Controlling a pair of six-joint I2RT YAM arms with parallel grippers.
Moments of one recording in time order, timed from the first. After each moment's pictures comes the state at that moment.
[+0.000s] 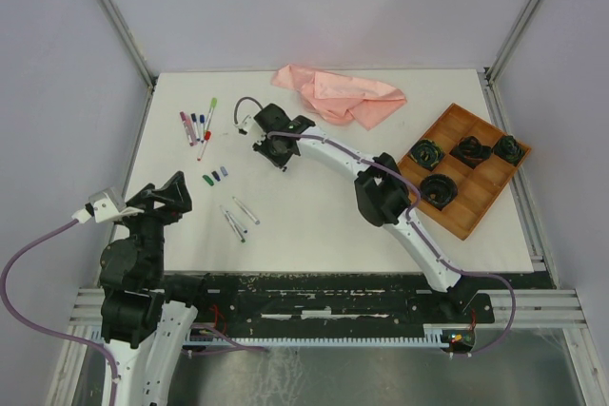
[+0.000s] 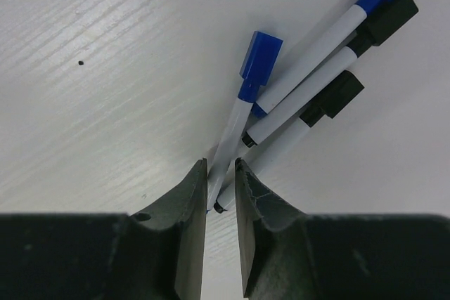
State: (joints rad) left arm -0.17 0.11 0.66 -0.42 -0.34 -0.42; right arm 0.82 2.59 2.39 -0.78 0.00 -0.23
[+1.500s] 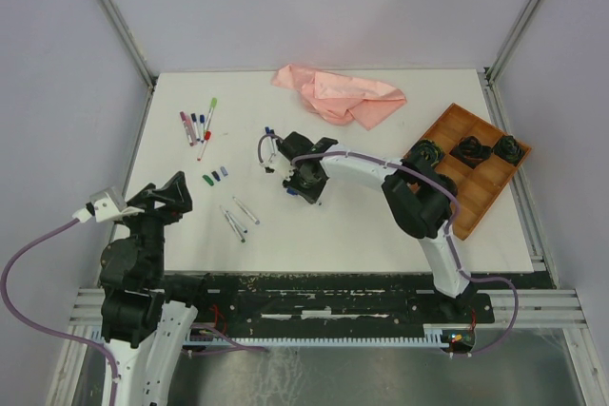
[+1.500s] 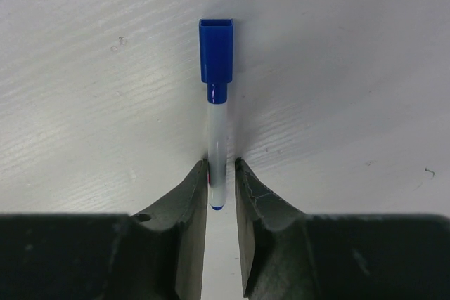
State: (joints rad) left arm -0.17 0.11 0.66 -0.42 -0.33 -0.42; right arm 0.84 2.16 1.64 -0.74 -0.05 -0.29
